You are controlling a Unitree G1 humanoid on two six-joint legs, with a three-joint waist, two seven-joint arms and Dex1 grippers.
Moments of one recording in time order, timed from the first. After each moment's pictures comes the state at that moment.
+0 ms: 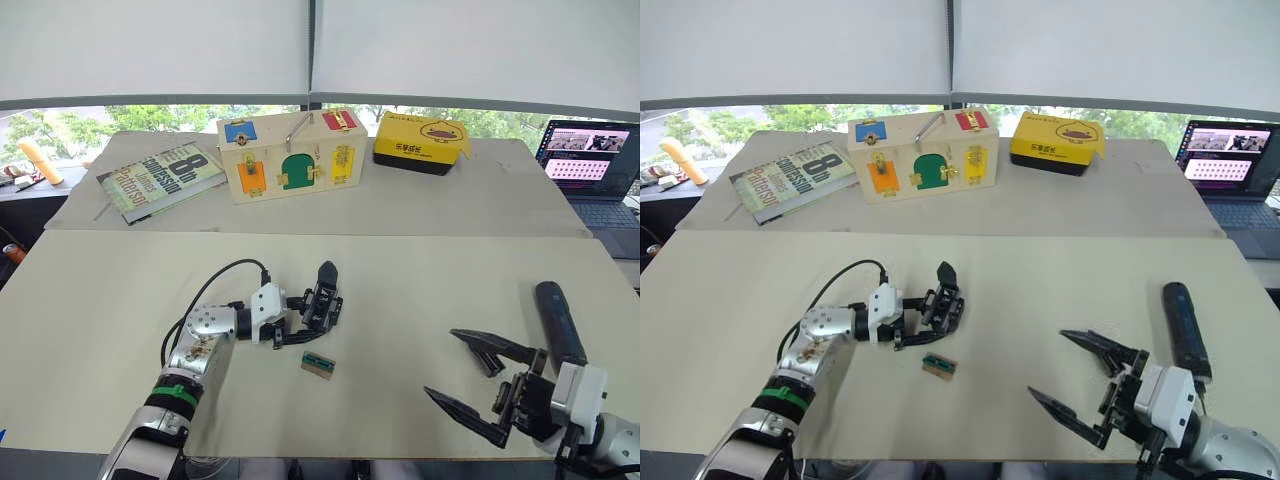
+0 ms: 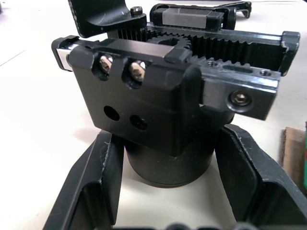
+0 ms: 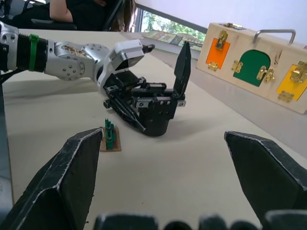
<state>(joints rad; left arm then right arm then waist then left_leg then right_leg) -0.40 0.38 -0.18 0.43 -0.18 -0.25 -1.19 0.56 -0.59 -0.33 -0.64 0.55 -0.11 0.98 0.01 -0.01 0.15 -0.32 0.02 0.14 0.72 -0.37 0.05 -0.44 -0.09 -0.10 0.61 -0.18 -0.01</state>
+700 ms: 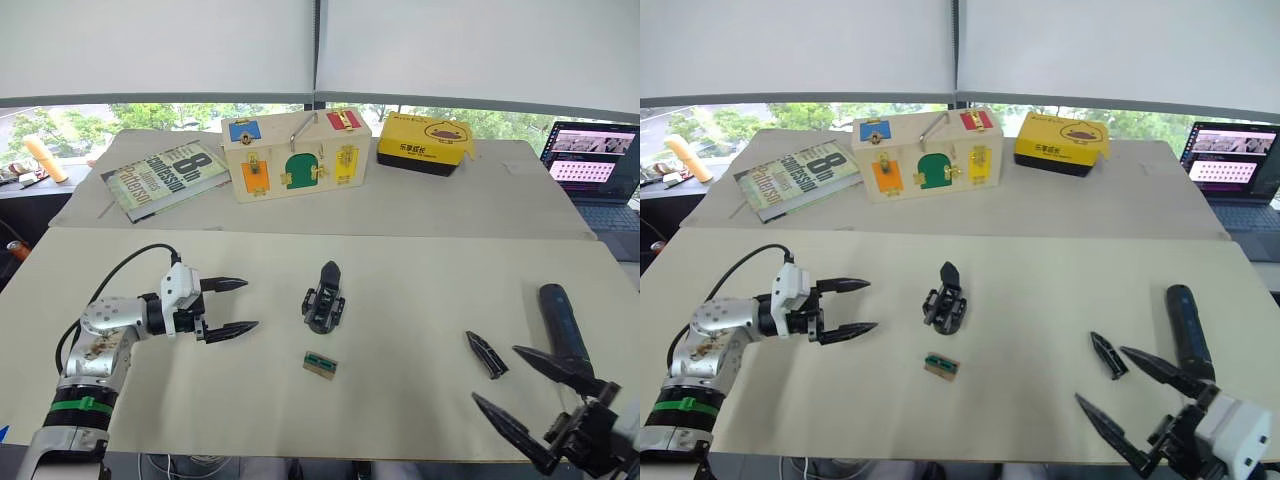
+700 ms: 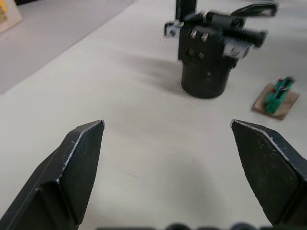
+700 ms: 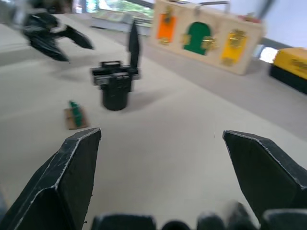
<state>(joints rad) -0.30 0.71 0.05 0.21 -0.43 -0.02 -1.35 0.85 -0.47 -0.58 -0.71 0.63 -0.12 0.90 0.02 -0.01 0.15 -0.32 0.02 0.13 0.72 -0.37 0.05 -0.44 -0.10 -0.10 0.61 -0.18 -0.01</state>
